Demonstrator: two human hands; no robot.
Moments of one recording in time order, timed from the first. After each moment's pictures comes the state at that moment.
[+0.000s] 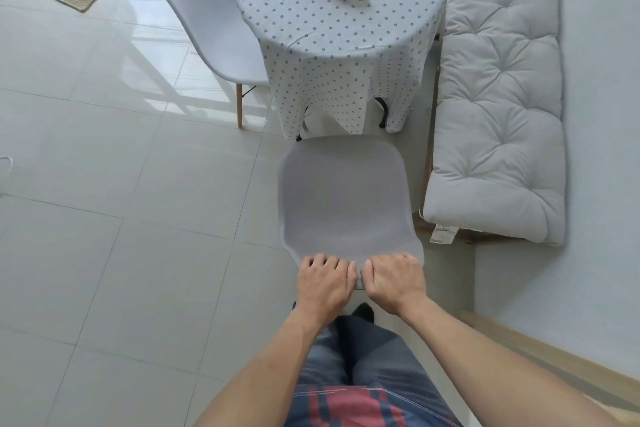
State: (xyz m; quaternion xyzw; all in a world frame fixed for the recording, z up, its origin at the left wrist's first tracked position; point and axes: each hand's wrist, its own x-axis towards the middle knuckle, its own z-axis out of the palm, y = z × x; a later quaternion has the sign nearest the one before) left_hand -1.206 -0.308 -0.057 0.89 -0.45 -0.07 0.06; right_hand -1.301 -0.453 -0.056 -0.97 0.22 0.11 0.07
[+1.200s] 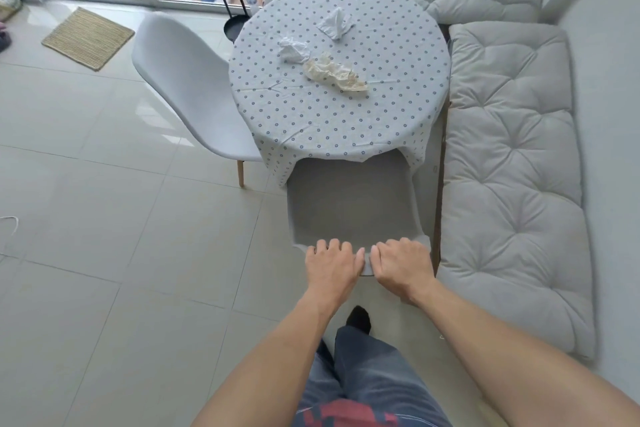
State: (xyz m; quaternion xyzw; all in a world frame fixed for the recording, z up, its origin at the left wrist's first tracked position) left_hand -0.996 -0.534 -0.029 0.91 -0.38 -0.16 -0.04; right_hand -1.092 -0.677 -0.053 -0.97 0.19 0.10 0.09
